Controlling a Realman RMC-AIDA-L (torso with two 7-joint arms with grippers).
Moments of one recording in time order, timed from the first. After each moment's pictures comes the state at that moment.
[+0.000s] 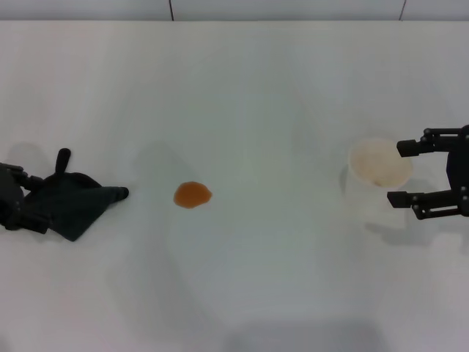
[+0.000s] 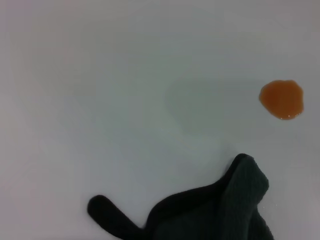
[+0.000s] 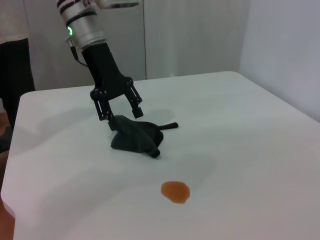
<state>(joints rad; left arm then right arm) -0.58 -1.97 0.74 0.94 2.61 1.56 -1.66 0.24 2.01 -1.03 -1.33 -1.88 -1.63 1.57</state>
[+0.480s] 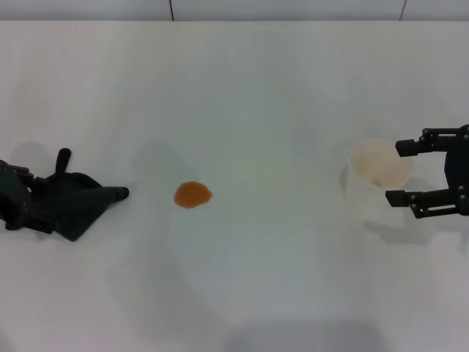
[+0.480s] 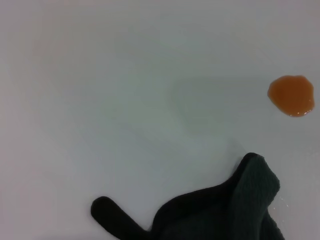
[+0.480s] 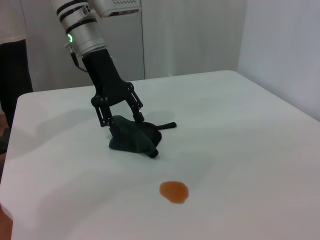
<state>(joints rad) -0.59 -1.98 0.75 0.90 2.62 1.50 -1.65 0.24 2.01 -1.04 -1.33 -1.88 -1.62 1.58</state>
